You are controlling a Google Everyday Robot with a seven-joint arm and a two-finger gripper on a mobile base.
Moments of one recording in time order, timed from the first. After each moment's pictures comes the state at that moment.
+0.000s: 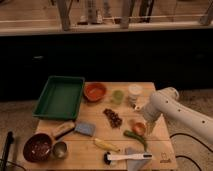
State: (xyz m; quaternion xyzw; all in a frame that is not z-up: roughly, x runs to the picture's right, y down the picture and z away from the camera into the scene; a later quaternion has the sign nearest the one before) arm 0.223 0.200 0.816 -0.28 -0.15 -0.17 0.93
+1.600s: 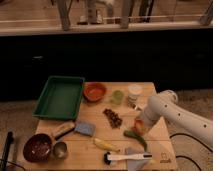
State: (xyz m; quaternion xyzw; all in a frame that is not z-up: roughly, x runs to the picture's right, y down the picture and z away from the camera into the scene) arm 0.216 0.208 0.795 -0.28 -0.15 -0.19 0.93
